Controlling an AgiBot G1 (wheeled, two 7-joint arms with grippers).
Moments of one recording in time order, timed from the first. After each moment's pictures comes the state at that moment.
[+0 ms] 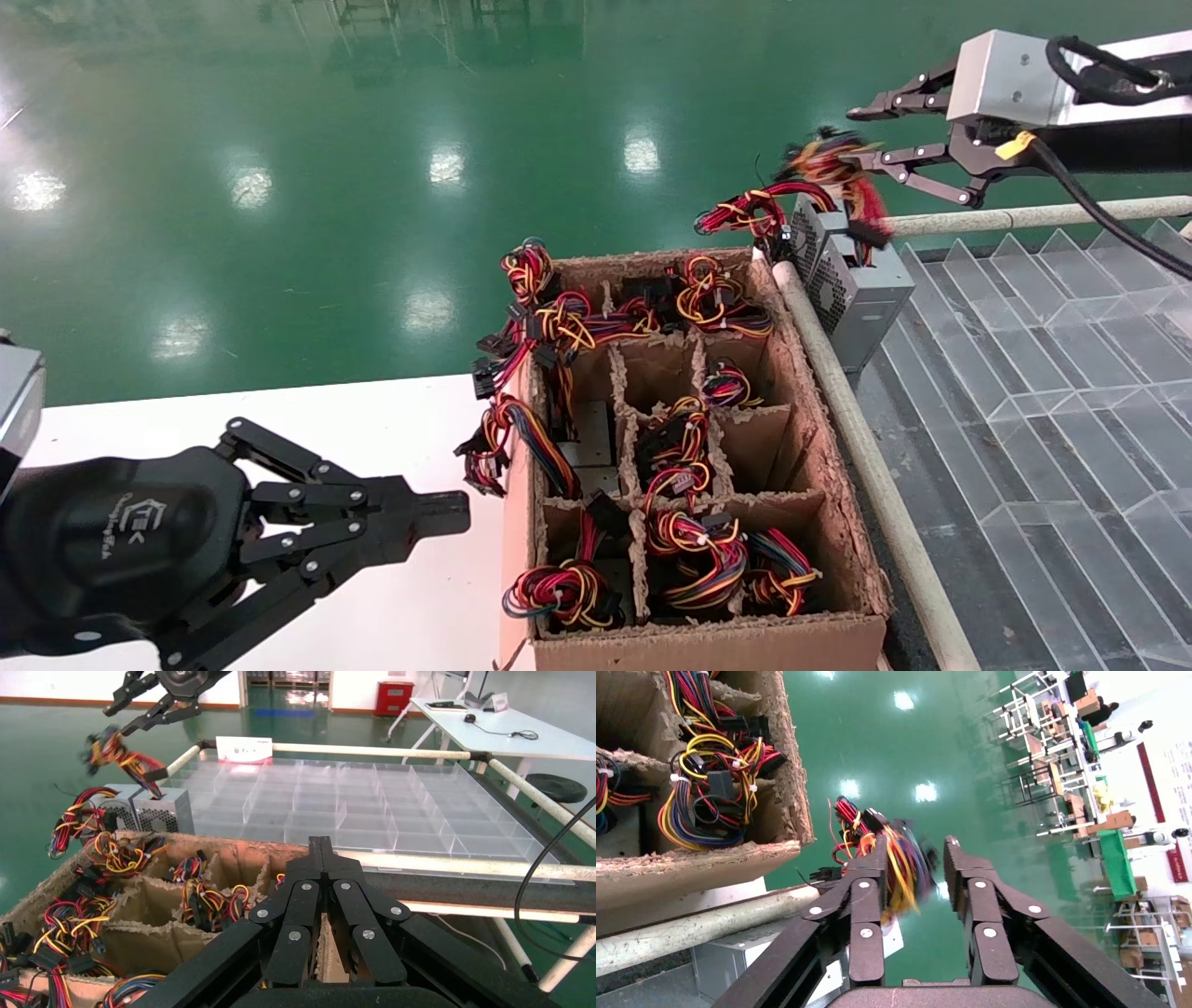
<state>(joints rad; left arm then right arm) -1.08 0.60 0.31 -1.28 0.71 1.48 -0.17 2.06 -0.92 -0.54 0.28 -1.60 -1.32 -0.65</state>
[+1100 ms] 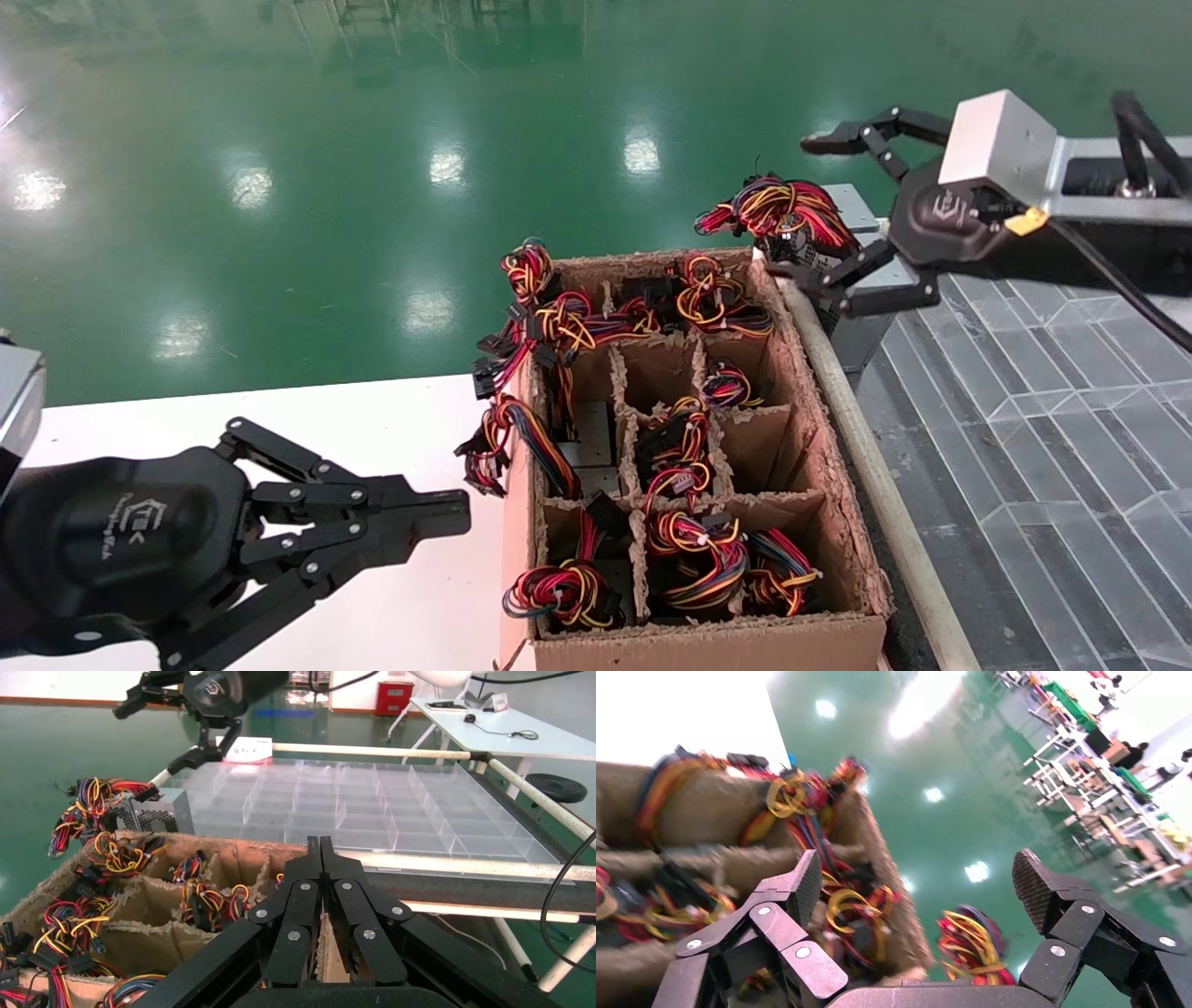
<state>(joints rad) -1.08 0.60 0.31 -1.28 0.71 1.48 -0.17 1.69 -0.80 -0.44 0.67 -1.26 -1.41 -0.34</state>
